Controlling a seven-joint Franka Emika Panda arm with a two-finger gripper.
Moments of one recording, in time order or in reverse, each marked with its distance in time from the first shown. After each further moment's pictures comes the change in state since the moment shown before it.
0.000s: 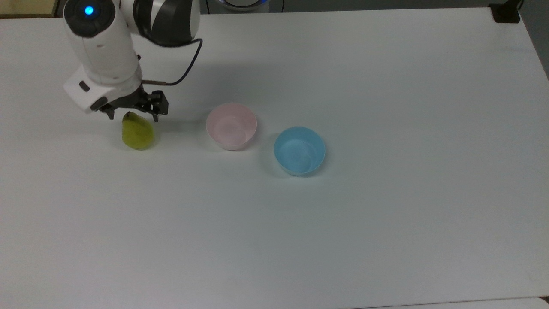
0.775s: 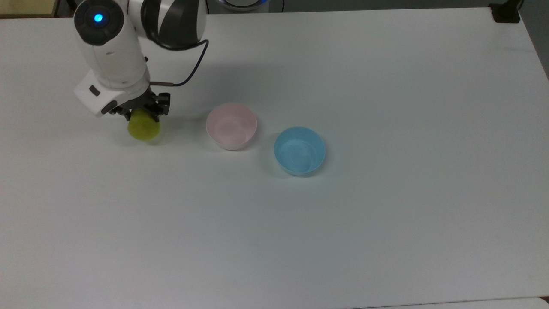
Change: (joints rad) arm -0.008 0.030 -0.001 -0.034 0.006 0.020 -0.024
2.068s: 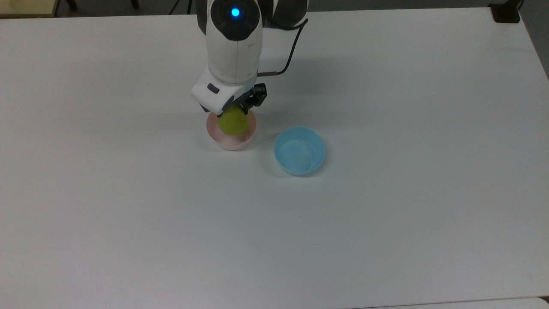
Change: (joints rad) arm 0.268 -0.107 0.055 -0.075 0.036 -0.090 0.156
